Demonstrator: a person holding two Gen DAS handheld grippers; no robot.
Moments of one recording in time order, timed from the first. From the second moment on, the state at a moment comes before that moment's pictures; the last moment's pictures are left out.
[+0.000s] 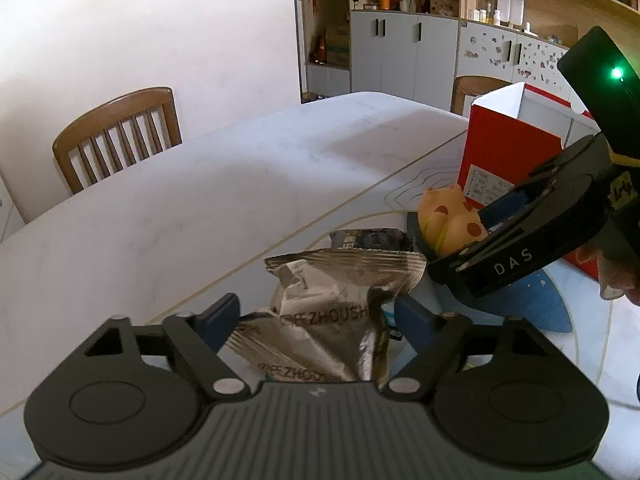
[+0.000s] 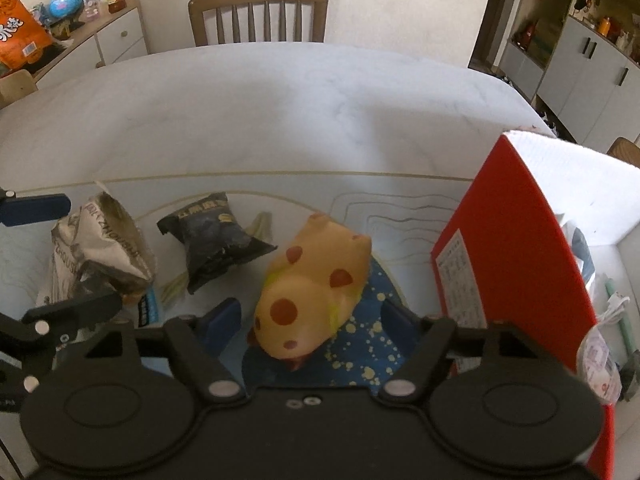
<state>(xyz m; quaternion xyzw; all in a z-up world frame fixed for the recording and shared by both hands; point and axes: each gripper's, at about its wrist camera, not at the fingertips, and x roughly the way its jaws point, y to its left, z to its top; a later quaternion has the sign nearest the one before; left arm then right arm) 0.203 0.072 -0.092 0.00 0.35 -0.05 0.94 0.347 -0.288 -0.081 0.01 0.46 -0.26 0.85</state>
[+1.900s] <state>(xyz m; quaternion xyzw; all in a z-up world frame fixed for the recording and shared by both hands) 0.160 0.049 -0.037 0.01 0.32 -0.05 0.94 0.291 -0.236 -0.028 0.02 0.42 -0.25 0.87</state>
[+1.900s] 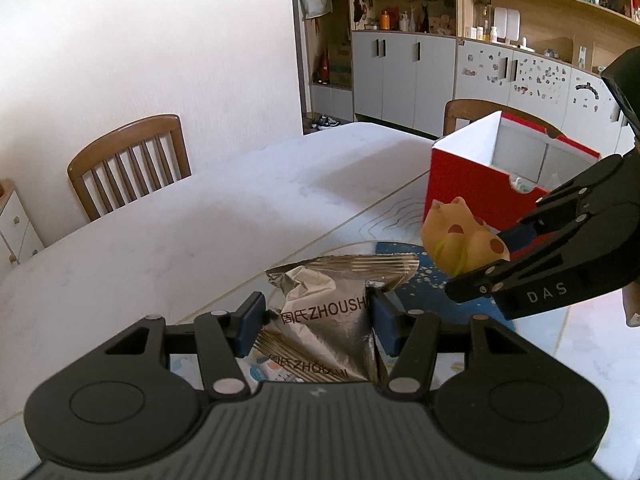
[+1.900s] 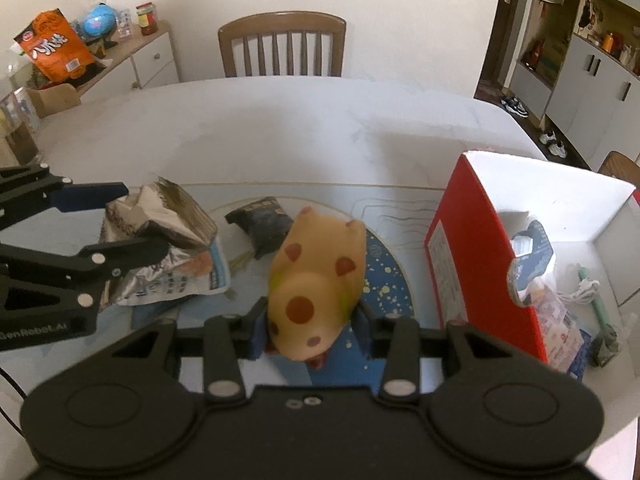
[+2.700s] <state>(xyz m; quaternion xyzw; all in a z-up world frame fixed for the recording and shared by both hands) 0.114 -0.006 0.018 -0.01 0.30 -0.05 0.95 0.222 -0.211 0.035 0.01 0.41 -0.21 0.89</state>
